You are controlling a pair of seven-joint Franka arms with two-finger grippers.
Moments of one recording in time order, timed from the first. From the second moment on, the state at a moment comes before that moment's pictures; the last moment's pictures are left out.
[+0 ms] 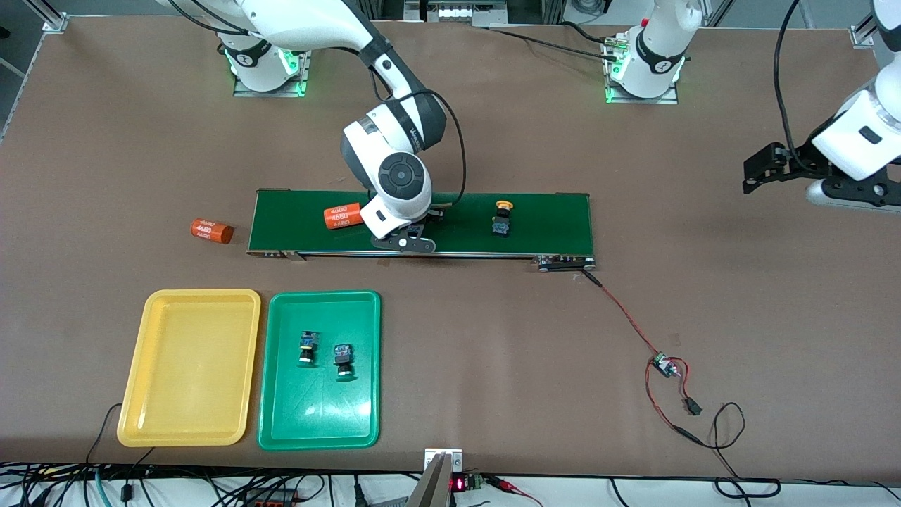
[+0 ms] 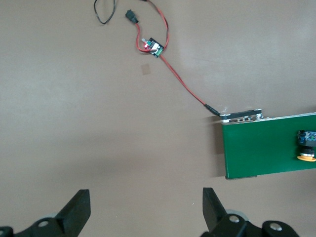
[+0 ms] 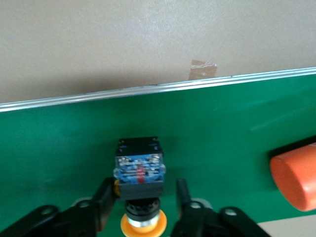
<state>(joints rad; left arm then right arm) -0.04 0.02 0.01 -1.63 0.00 1.64 0.06 0.79 0.66 -0.09 -1.54 0.15 2.00 0.75</state>
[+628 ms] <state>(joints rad) -0.03 0.02 0.01 -1.62 0.00 1.63 0.05 0.77 0.65 -0.22 -1.40 0.15 1.98 0.75</state>
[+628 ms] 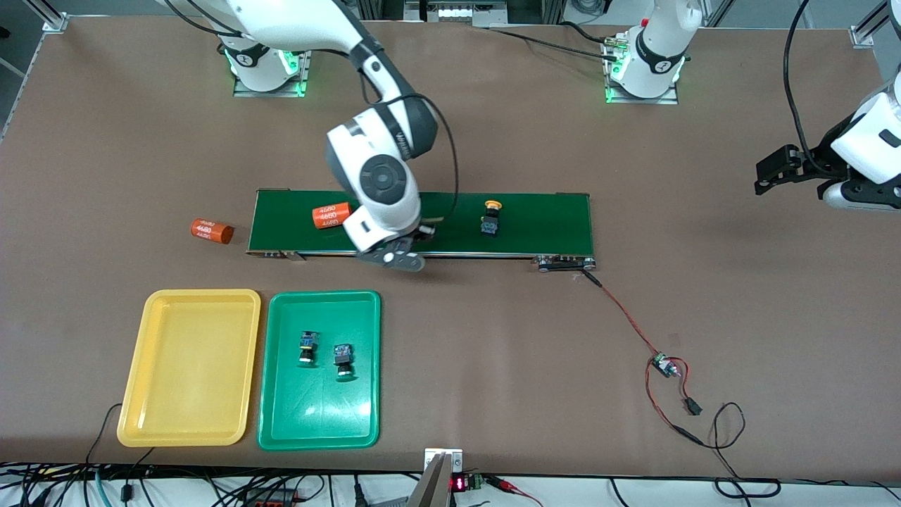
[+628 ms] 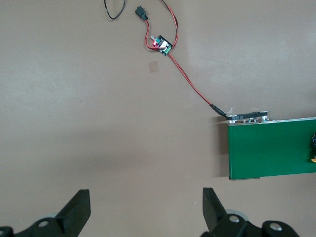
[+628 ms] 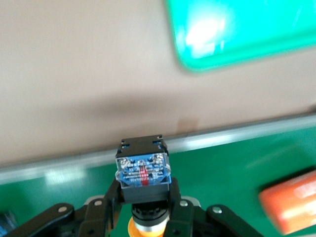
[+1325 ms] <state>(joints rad) -0.04 0.02 0.01 -1.62 0.00 1.62 0.05 0.36 0.75 -0.29 -1.35 0.08 2.05 0.13</state>
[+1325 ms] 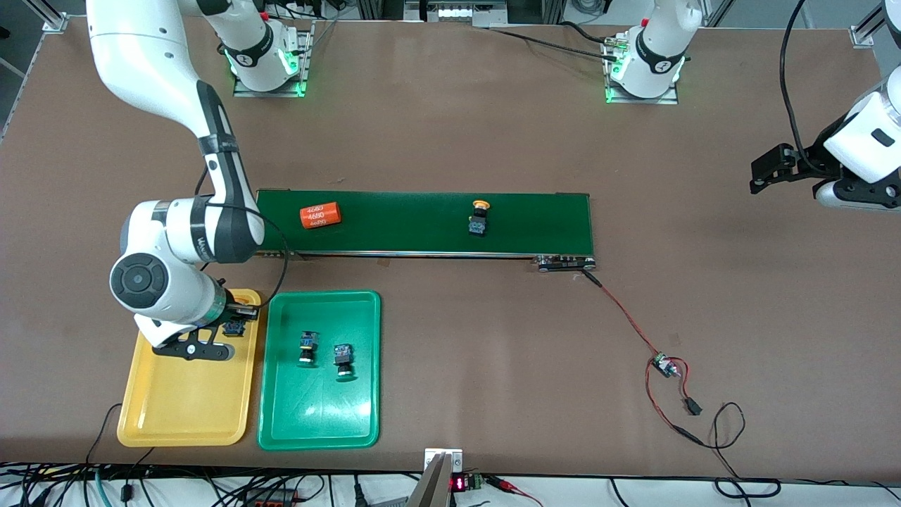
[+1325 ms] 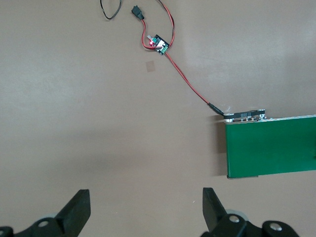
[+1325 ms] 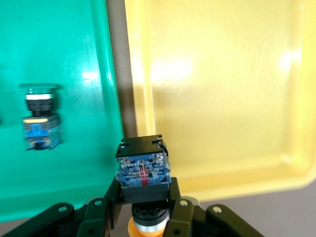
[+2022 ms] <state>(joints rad) -0.04 0.02 0.00 -1.62 0.00 1.62 0.05 0.24 0.92 -0.29 -1.35 0.12 2.38 -0.12</state>
